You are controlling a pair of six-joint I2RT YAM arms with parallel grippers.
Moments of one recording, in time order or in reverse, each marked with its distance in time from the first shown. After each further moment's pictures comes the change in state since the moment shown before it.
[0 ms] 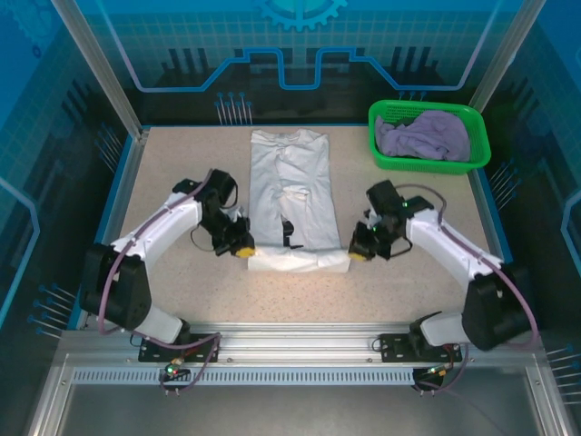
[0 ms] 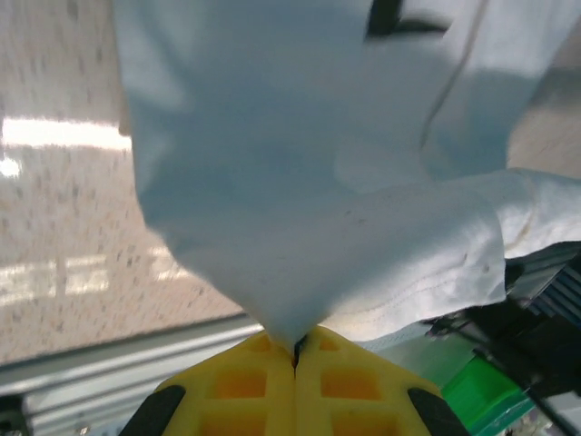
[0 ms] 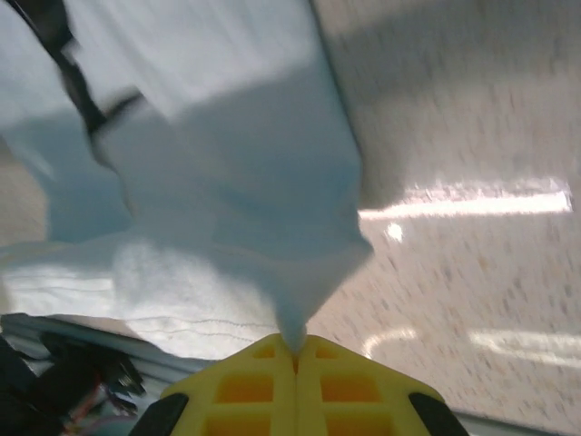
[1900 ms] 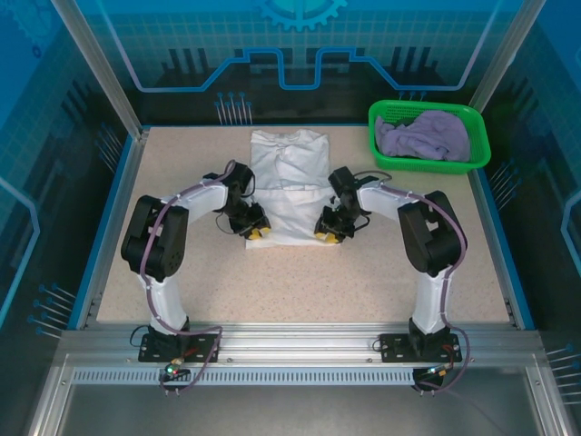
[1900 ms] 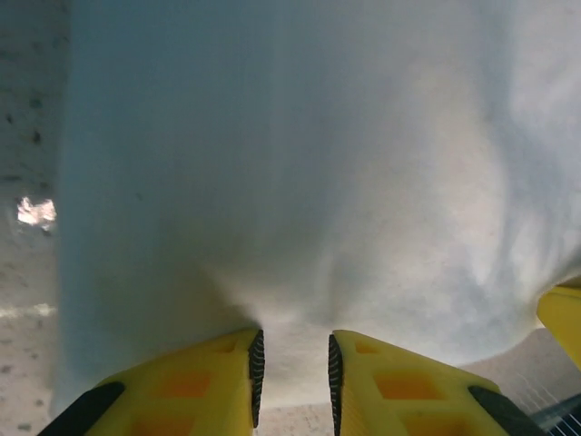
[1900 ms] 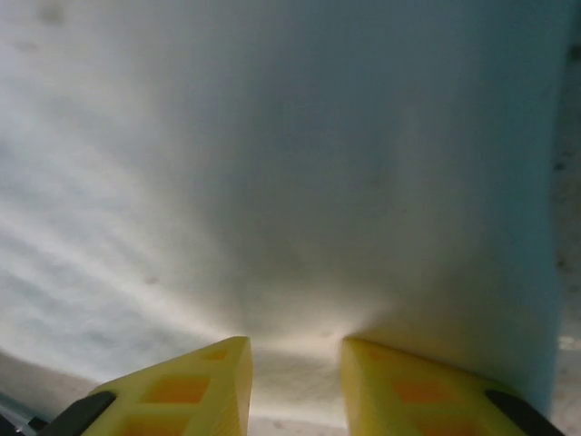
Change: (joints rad) left arm -0.003 0.370 0.069 0.370 -0.116 -0.106; right arm 0.074 0.555 0.257 0.231 -0.012 0.006
